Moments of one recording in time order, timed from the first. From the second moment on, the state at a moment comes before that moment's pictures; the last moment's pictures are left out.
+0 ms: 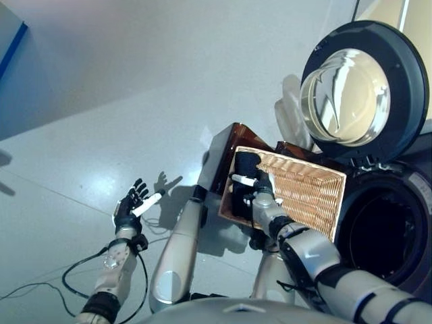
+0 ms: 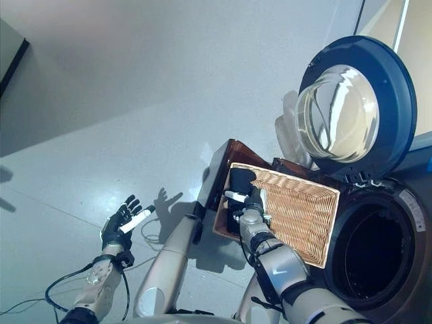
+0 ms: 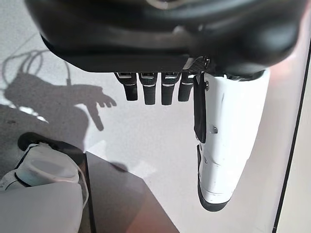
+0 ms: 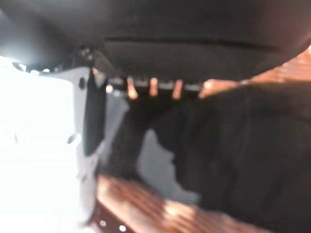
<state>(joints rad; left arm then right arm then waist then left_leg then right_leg) 0.05 0.31 -0.18 0.57 -0.59 -0.29 0.13 -0.70 -0.03 0.24 1.39 0.32 -0.11 -0.41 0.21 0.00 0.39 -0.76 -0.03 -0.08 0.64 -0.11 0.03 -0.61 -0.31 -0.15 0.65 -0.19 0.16</state>
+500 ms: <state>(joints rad) 0.04 0.30 -0.18 0.59 -0.59 -0.29 0.13 -0.70 -0.04 0.24 1.39 0.31 -0.11 -0.41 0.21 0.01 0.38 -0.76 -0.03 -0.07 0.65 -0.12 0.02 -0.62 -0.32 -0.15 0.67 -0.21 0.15</state>
